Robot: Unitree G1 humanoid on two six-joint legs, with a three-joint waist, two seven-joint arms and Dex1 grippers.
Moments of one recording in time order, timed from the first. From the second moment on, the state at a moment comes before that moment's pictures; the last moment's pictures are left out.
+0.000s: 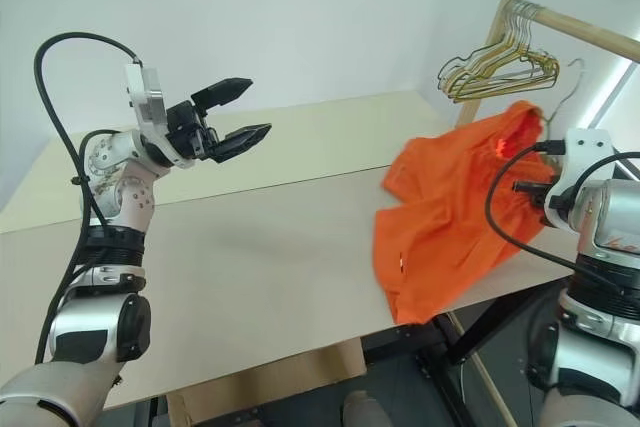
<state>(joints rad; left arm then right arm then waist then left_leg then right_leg) -0.89 0.42 0.19 0.46 -0.46 0.02 -1.25 -0.75 -0.66 -0.42 -0.09 -0.02 1.59 0.28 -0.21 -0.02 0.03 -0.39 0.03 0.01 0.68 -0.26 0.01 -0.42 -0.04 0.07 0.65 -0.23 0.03</state>
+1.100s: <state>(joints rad) -0.76 0.40 0.19 0.30 -0.58 0.08 -1.19 -1.33 -0.74 -0.72 1.15 0.06 0.73 -0.30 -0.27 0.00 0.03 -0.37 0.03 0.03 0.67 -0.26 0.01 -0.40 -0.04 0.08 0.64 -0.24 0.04</state>
